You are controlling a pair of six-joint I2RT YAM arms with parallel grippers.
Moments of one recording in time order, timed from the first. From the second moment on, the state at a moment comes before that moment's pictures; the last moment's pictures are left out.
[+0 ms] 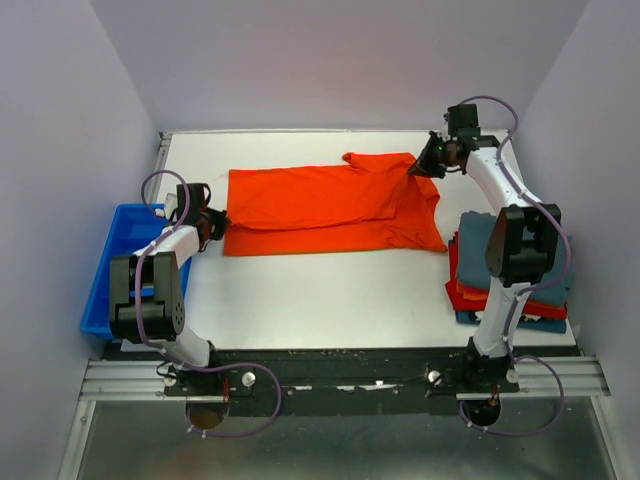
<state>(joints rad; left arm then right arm) 0.08 1.58 0.84 -0.07 0.02 -1.18 0.07 1.99 1.74 -0.61 -0.30 0.53</state>
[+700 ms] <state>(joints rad) 0.08 1.58 0.84 -0.10 -0.01 -1.18 0.11 2.08 1.91 -0.69 -0.33 0.45</state>
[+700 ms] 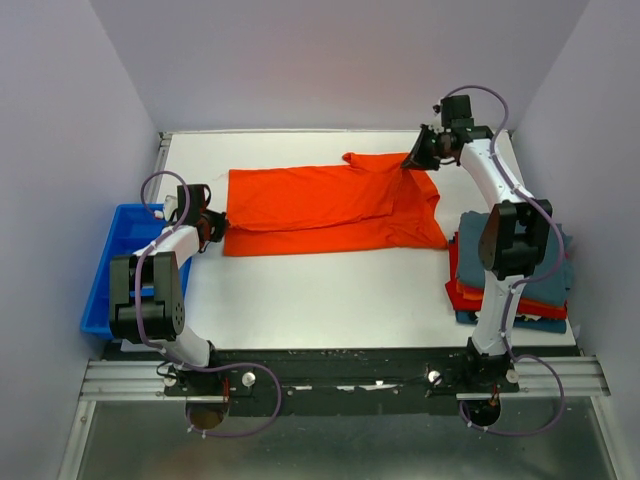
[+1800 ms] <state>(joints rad) 0.08 1.61 0.92 -0.12 -0.03 -1.18 0.13 2.18 2.05 -0.76 -0.26 0.44</state>
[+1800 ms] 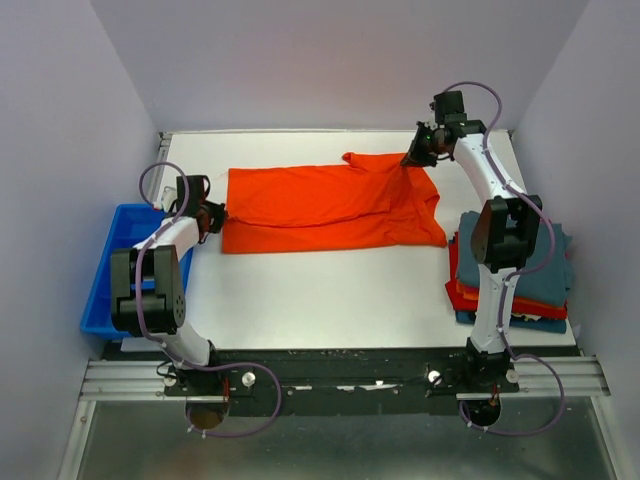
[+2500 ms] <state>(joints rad) 0.08 1.66 0.98 -0.17 -0.03 -1.12 0.12 2.16 2.00 -0.75 -0.17 0.48</state>
